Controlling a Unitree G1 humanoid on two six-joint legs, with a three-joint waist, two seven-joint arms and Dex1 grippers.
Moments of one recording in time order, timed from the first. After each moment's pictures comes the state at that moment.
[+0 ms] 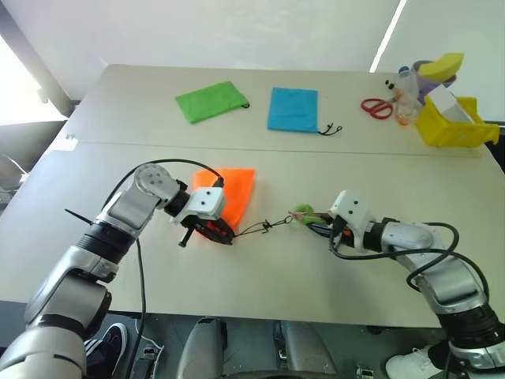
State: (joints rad) left arm -0.75 0.66 -0.45 0.31 -0.14 0.05 -1.58; right arm -0.18 -0.73 0.10 -0.28 0.22 0.53 0.77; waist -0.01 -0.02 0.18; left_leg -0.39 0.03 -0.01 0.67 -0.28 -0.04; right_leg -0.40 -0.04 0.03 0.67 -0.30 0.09
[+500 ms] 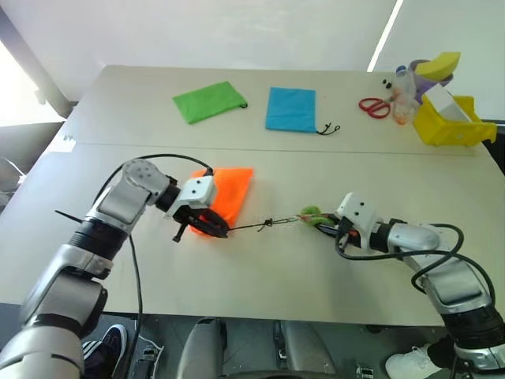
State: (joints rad) left arm -0.76 0.69 -0.41 0.33 -0.19 0.12 -1.60; right arm -0.17 -0.73 0.09 -0.24 0.19 0.47 0.77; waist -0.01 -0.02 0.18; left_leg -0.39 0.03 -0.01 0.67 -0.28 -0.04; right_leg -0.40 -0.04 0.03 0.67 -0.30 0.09
